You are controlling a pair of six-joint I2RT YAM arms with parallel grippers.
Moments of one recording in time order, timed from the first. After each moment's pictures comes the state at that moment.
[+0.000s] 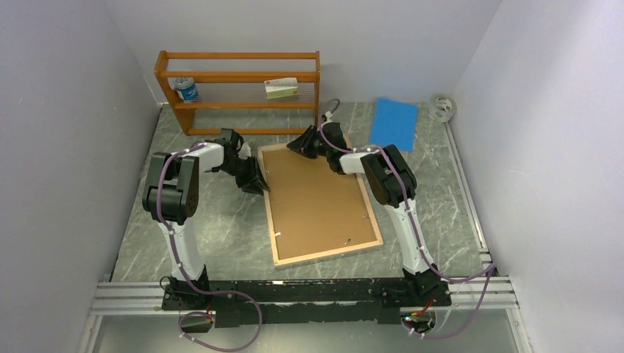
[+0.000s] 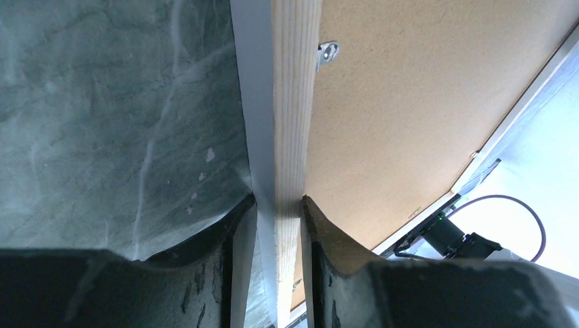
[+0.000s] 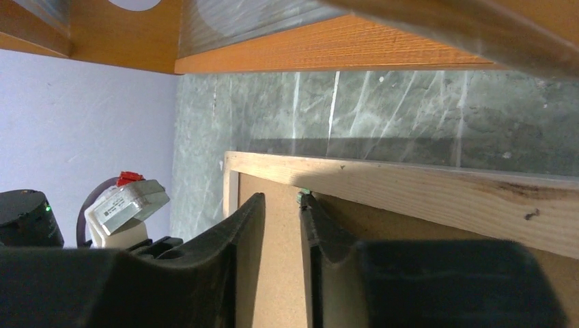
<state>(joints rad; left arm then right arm) -0.15 1.98 1.24 -0.57 0.57 -0.44 0.48 2.42 1.52 0.57 -0.39 1.00</state>
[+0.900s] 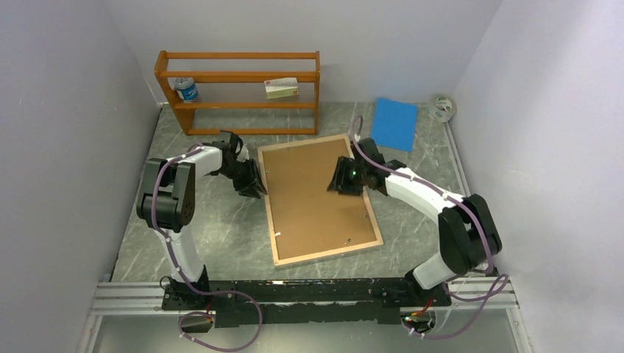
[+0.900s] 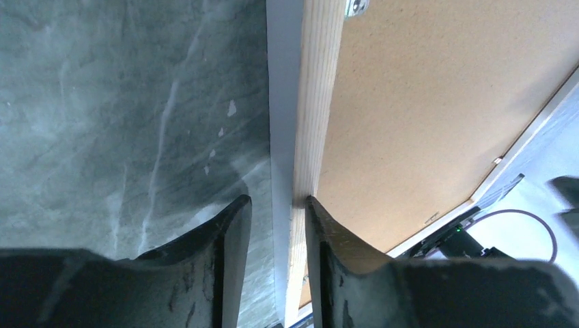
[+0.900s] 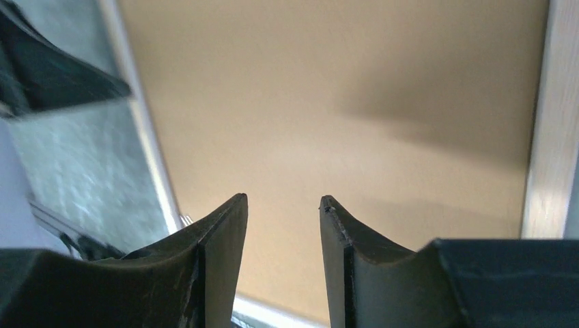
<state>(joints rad) -0.17 1.90 1.18 -0.58 0.49 -0.45 0.49 1.56 1.03 -0.31 -0.20 0.66</state>
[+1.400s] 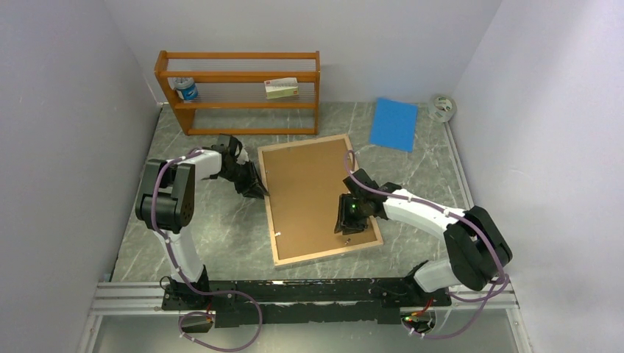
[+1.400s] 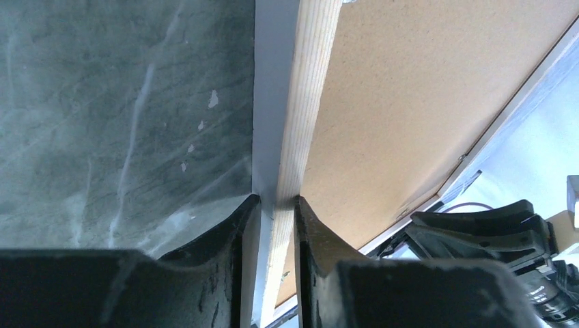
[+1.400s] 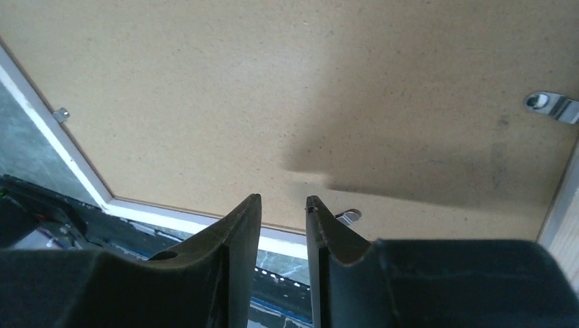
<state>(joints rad) -0.16 1.88 1.12 -0.51 0.56 -0.54 0.63 1.41 0.76 -0.52 -0.19 0.73</state>
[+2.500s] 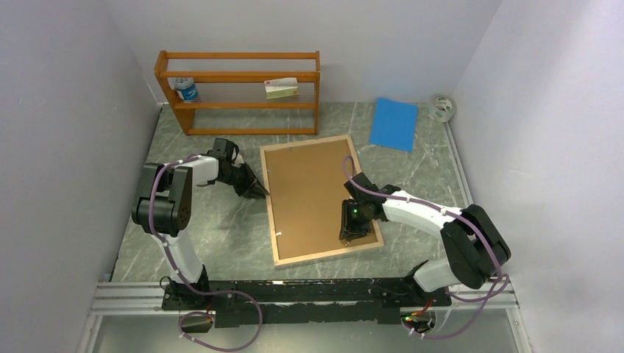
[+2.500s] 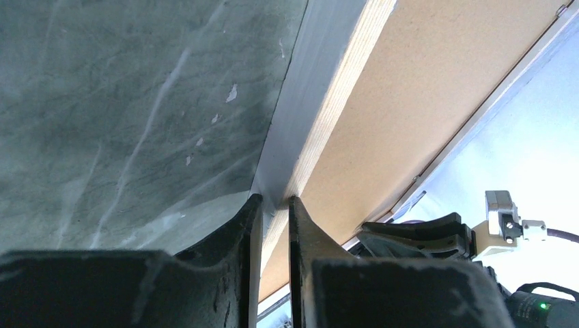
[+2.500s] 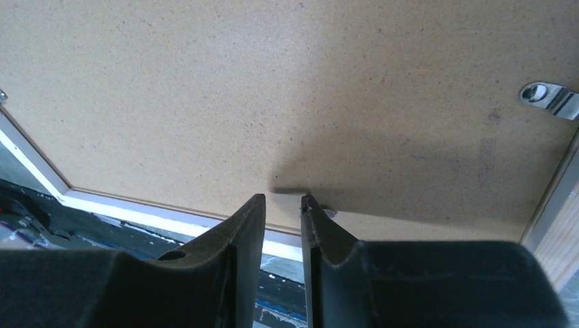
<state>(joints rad) -0.15 1.85 1.03 -0.39 0.58 -0.73 0.64 1.42 0.73 -0.56 -0.19 0.69</state>
